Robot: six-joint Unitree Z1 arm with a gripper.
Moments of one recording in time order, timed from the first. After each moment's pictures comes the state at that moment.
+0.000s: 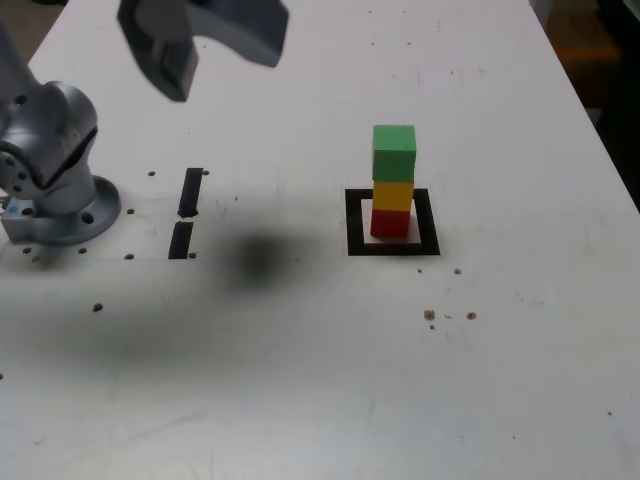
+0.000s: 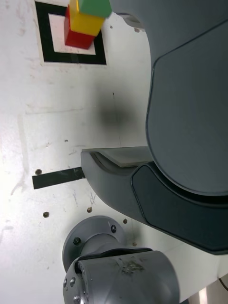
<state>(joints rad) -0.27 1.32 -1.17 1.36 0.16 -0.15</state>
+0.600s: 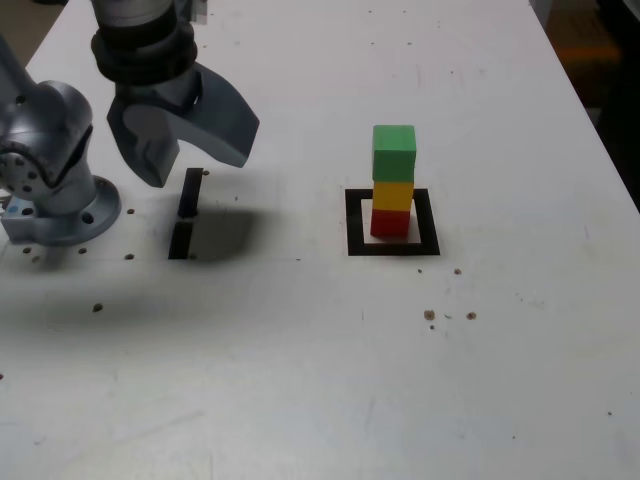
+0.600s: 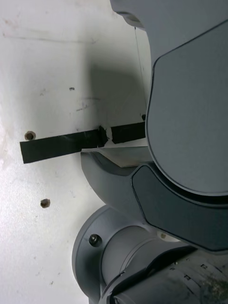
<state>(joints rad) -0.12 1.30 -0.73 0.98 0.05 0.05</state>
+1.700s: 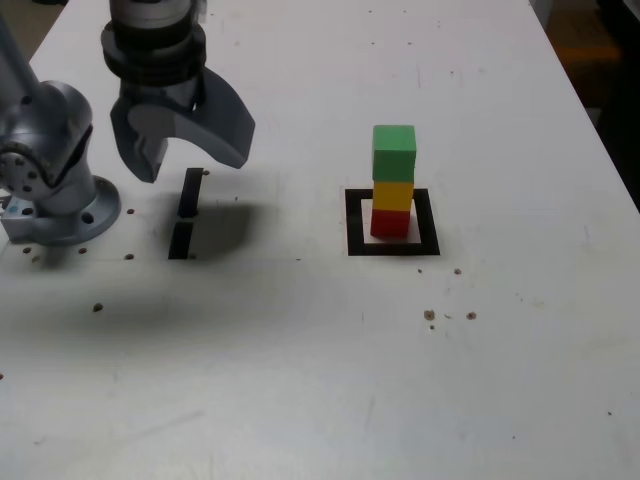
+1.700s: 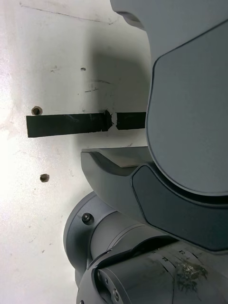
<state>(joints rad) -0.12 1.40 -0.79 1.10 0.08 -0.04</state>
